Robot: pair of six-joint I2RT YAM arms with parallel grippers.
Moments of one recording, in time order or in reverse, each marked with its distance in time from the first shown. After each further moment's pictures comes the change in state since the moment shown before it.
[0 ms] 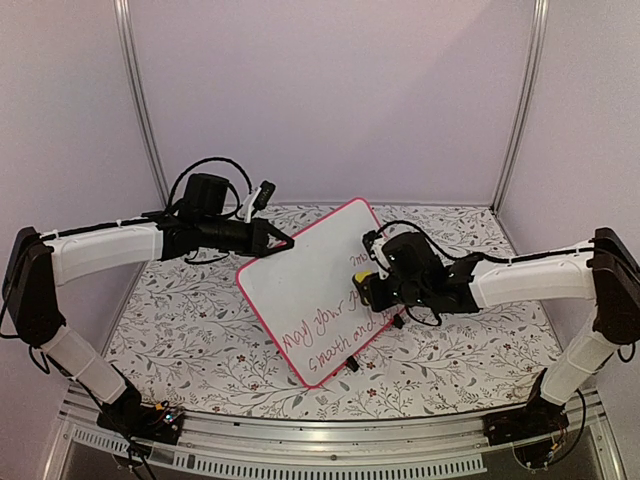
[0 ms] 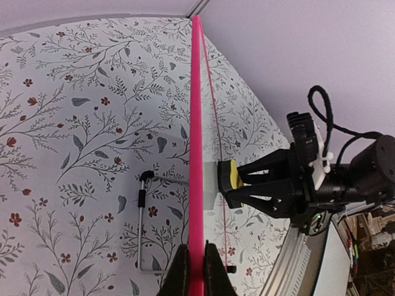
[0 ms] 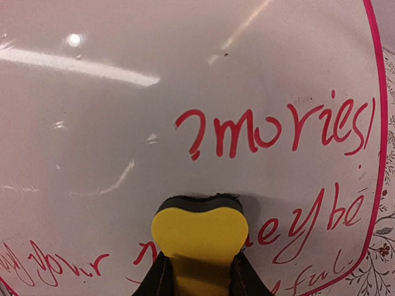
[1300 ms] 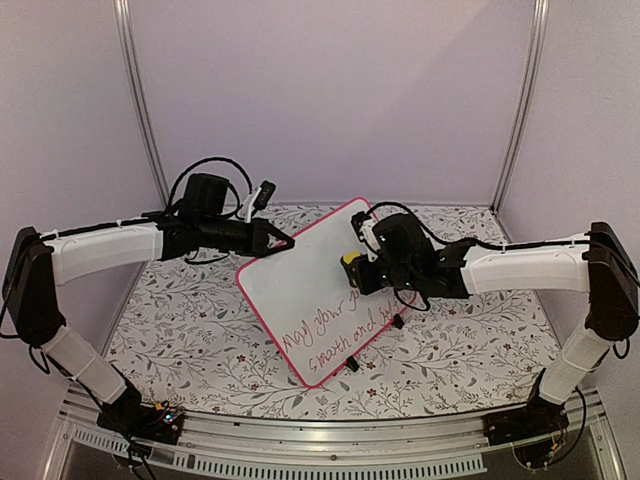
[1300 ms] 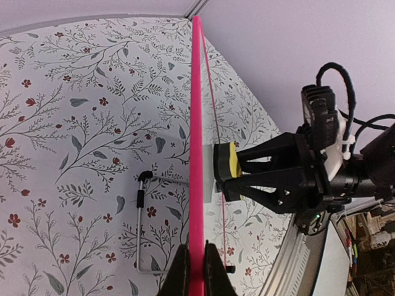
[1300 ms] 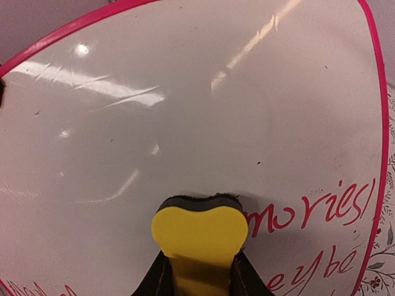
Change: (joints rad) left arm 0.000 0.000 0.000 0.002 0.003 0.000; right arm -0.003 0.055 0.151 -0.025 0.010 -0.045
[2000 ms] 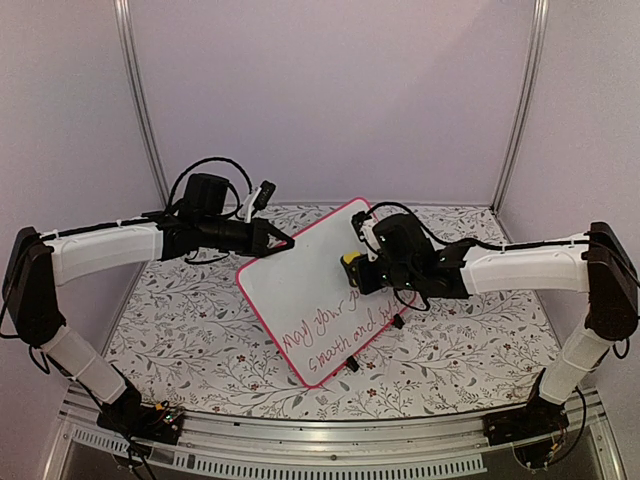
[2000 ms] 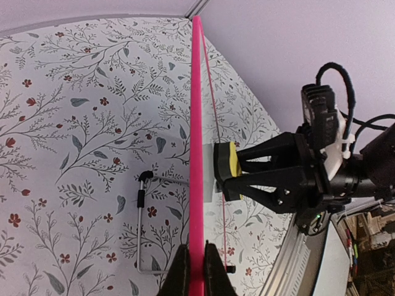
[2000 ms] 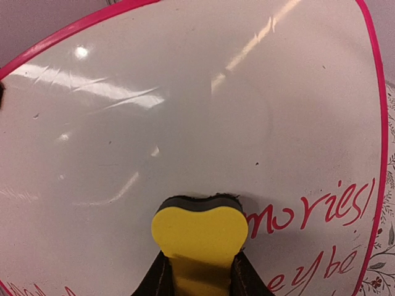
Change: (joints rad) left arm 0.000 0.000 0.000 0.000 0.000 0.000; right arm -0.002 0.002 -0.002 0.007 0.000 0.008
